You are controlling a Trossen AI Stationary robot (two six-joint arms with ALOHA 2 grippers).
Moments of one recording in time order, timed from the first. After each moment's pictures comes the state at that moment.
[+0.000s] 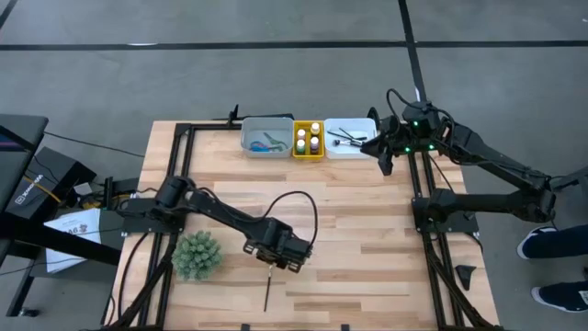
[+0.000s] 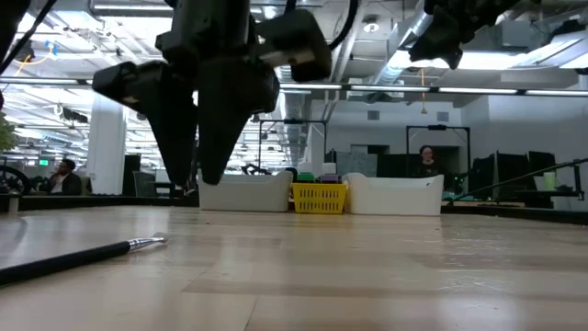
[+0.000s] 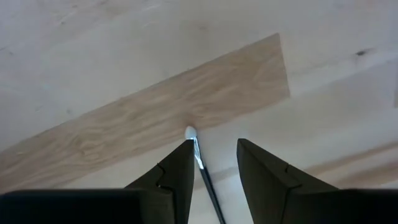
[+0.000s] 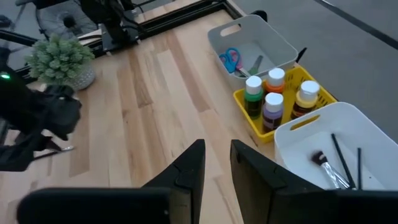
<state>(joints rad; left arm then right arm) -0.33 2.07 1.58 -0.96 0.13 -1.50 -0.56 0.93 1.01 -0.67 -0.28 0.02</state>
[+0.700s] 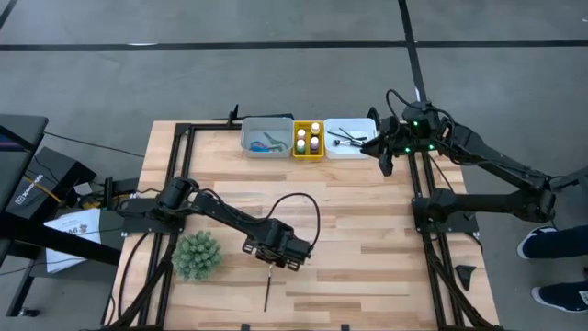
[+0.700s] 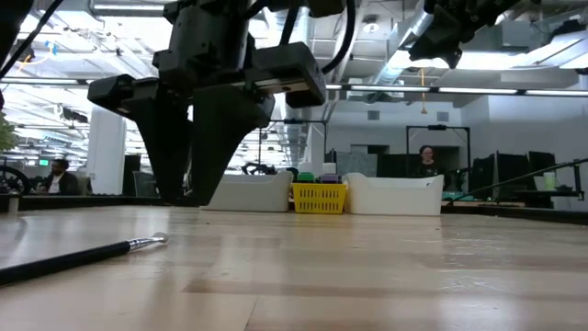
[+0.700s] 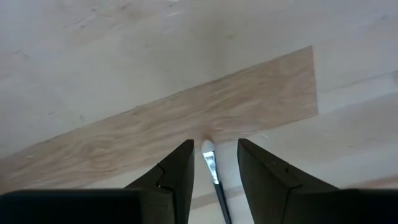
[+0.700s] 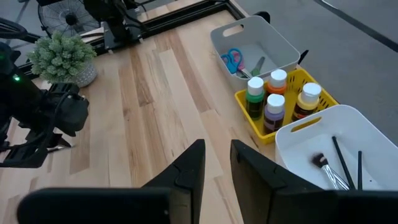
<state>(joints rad) -0.34 2.10 1.57 -0.98 0.12 -1.53 -0.56 0.93 1.01 -0.67 -0.29 0.00</state>
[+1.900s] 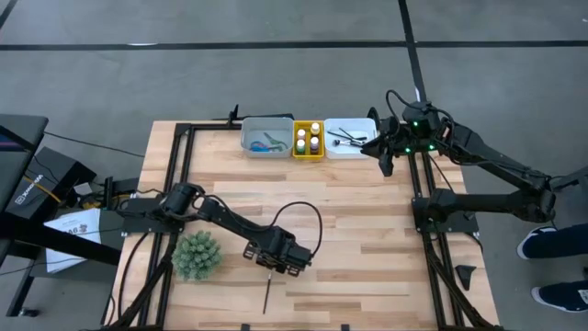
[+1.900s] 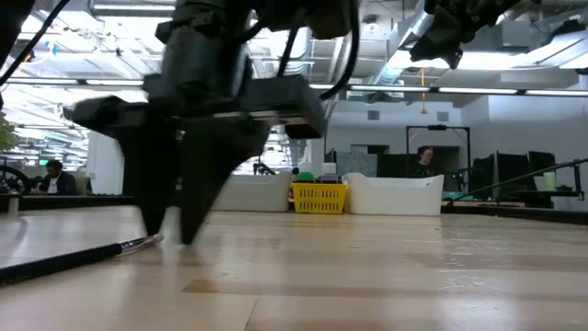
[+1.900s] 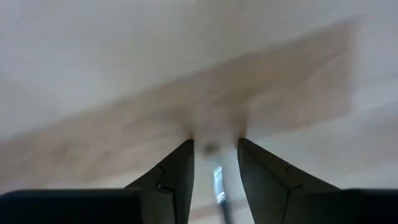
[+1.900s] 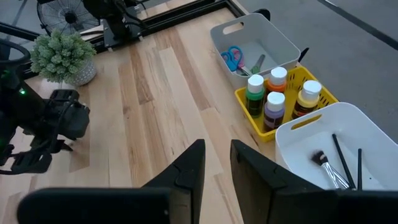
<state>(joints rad) -0.36 2.16 1.58 -0.95 0.15 -1.56 -0.56 0.93 1.01 -0.68 -0.29 0.00</state>
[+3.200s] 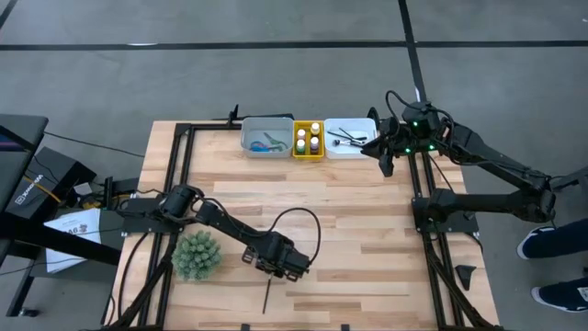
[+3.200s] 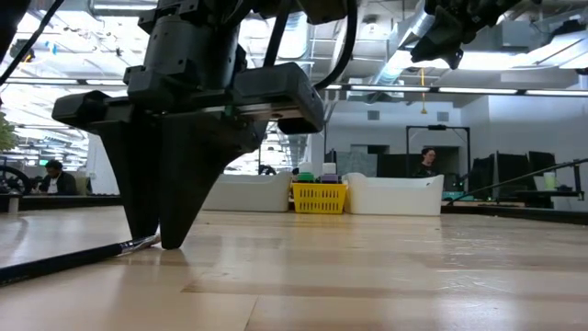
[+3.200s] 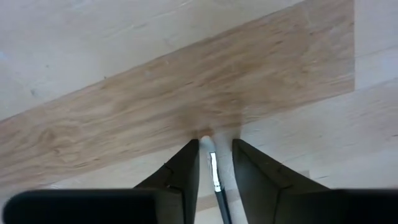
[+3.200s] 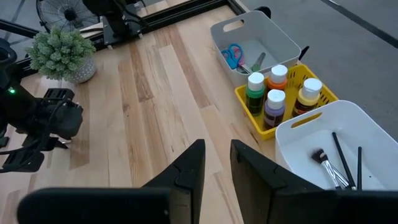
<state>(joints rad) -0.39 2.17 1.58 -0.93 0.11 -1.58 -0.56 0.93 1.01 -0.69 -0.29 -0.01</state>
